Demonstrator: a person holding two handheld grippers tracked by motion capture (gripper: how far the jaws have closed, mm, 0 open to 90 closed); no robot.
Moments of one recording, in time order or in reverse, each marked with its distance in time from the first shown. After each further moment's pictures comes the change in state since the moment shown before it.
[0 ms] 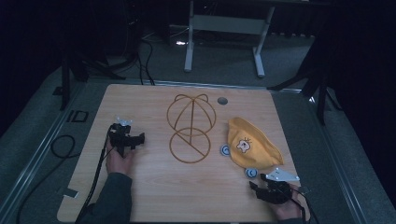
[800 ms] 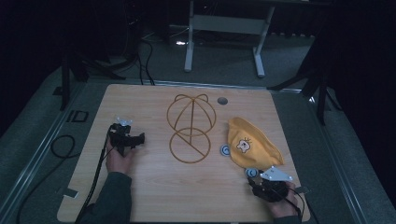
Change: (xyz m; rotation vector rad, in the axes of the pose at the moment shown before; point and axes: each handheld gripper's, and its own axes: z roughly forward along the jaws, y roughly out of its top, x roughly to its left) left arm 0.000 0.000 0.000 0.000 0.000 0.000; right arm 0.014 0.013 0.003 -0.009 -0.111 -0.072
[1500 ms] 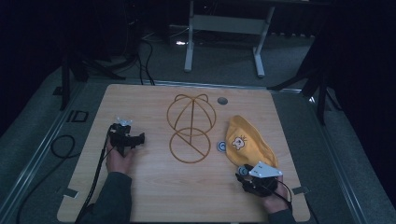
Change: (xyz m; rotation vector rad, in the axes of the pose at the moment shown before) left arm 0.000 0.000 0.000 0.000 0.000 0.000; right arm 0.016 0.029 0.013 -0.087 0.130 -0.169
